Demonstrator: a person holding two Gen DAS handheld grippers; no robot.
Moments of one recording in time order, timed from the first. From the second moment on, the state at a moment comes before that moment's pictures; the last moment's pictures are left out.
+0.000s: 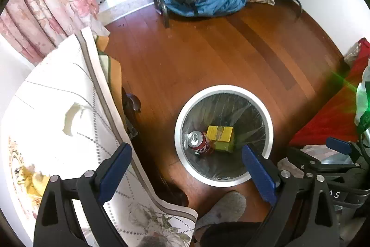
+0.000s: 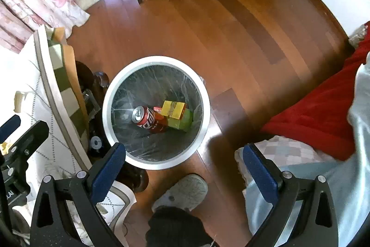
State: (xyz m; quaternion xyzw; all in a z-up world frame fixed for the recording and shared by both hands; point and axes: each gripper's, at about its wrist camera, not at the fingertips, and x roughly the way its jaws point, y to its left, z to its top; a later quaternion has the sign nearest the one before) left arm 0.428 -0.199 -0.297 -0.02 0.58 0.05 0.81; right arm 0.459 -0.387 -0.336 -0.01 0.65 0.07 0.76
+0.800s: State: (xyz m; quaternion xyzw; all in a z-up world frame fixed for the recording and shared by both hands) left arm 0.266 -0.064 -0.146 -0.06 0.46 0.16 0.87; right arm 0.332 -0.264 -0.171 0.01 0.56 0.21 0.80
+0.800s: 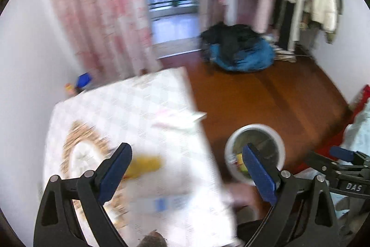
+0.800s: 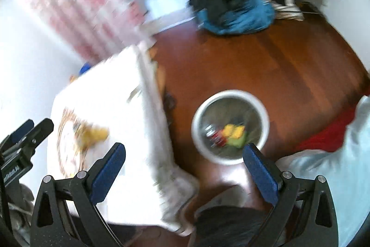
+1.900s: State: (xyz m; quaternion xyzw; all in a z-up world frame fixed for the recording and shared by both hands) left arm 0.106 0.107 -0.301 -0.23 0.55 0.31 0.74; right arm 0.295 -0.057 -0.336 -0.05 0.69 0.23 0.68
